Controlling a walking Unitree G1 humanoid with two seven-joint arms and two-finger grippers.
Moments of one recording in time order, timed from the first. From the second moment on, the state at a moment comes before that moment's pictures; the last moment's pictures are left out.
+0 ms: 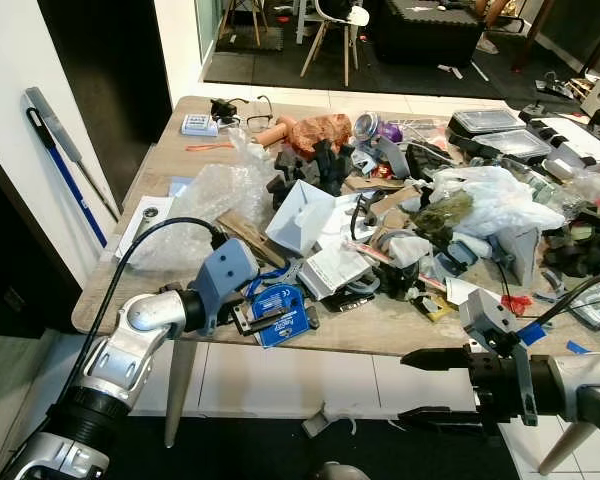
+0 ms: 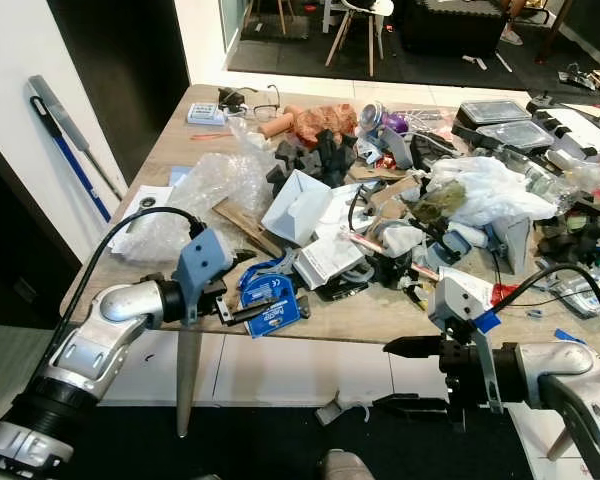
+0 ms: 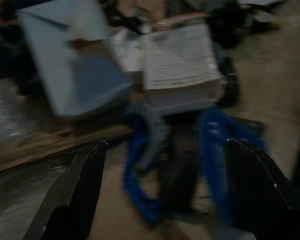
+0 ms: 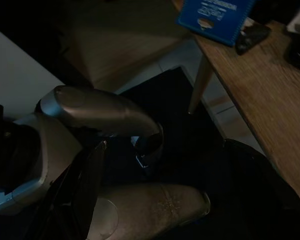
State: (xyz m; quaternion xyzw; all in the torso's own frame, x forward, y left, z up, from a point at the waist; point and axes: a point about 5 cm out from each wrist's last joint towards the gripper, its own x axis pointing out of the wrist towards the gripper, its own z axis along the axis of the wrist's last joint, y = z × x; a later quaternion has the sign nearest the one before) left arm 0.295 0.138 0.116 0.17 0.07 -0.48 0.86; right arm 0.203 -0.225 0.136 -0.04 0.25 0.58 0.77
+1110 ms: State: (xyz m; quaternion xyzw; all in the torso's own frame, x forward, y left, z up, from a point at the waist) left arm 0.272 0.160 0.112 0.01 0.17 -0.51 0.84; right arm 0.204 -0.230 0.130 -0.08 0.27 0.57 0.77
